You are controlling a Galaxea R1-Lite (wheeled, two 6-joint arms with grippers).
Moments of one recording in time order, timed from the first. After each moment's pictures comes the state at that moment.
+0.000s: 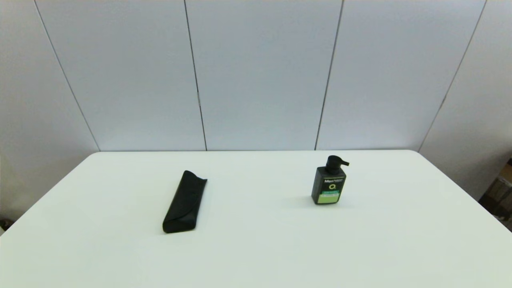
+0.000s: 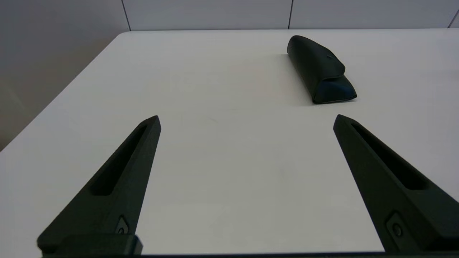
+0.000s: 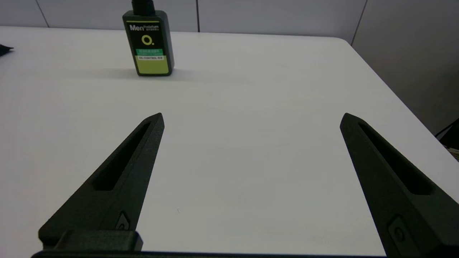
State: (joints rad) left arm 0.00 0.03 -0.02 0.00 -0.01 0.03; right arm 0.00 0.00 0.00 0.00 0.03 -0.02
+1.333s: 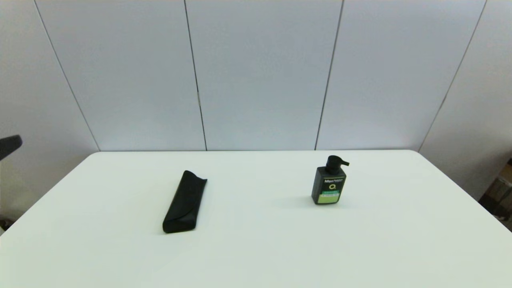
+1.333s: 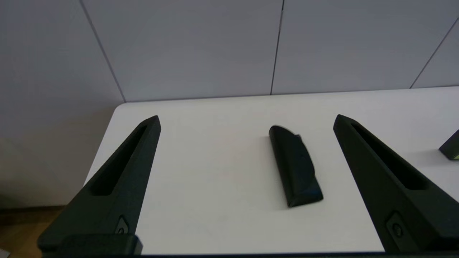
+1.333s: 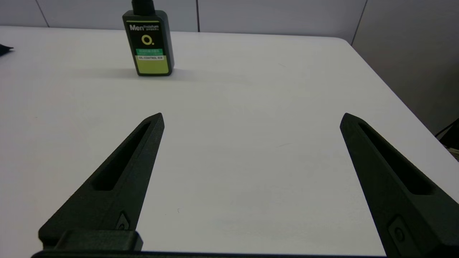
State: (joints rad) left arm -0.06 0.85 -0.89 0.14 -0.01 0.04; right arm 0.00 0.00 0.00 0.00 0.03 -0.02
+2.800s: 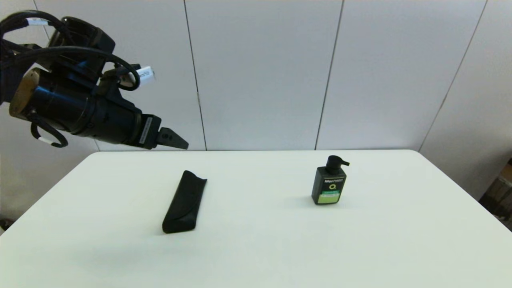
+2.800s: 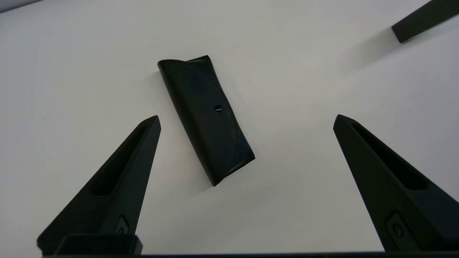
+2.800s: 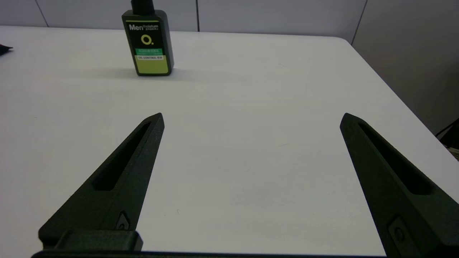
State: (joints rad) left arm -0.30 1.66 -1.54 0.64 -0.17 0.03; right arm 0.00 0.00 0.00 0.00 0.03 -0.02
